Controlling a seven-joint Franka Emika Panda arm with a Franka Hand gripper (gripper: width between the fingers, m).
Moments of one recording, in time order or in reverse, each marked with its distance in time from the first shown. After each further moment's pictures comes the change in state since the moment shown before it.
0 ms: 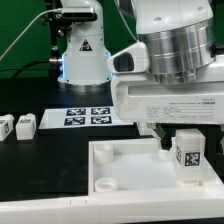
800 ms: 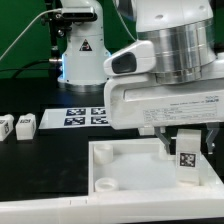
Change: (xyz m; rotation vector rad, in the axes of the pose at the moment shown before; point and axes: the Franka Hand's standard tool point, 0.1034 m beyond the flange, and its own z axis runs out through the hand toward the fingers) arm 0.007 0.004 0.000 -0.011 0.037 -0.088
